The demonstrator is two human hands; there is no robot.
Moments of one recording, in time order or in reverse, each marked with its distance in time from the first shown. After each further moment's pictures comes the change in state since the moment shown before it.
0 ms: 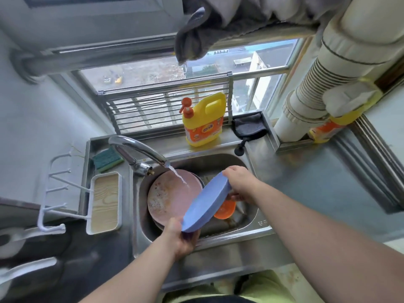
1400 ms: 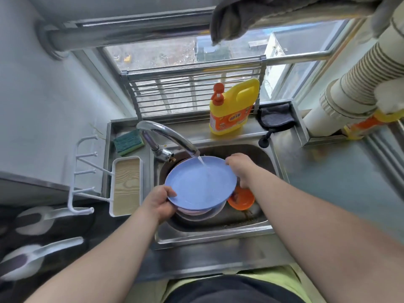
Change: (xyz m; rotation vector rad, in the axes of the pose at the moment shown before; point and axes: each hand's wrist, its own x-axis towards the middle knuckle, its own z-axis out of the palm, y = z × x) left_hand -0.007 0.108 -0.044 0.049 -0.213 0.208; right_hand 0.031 -0.036 0.064 0.211 -0.001 0.083
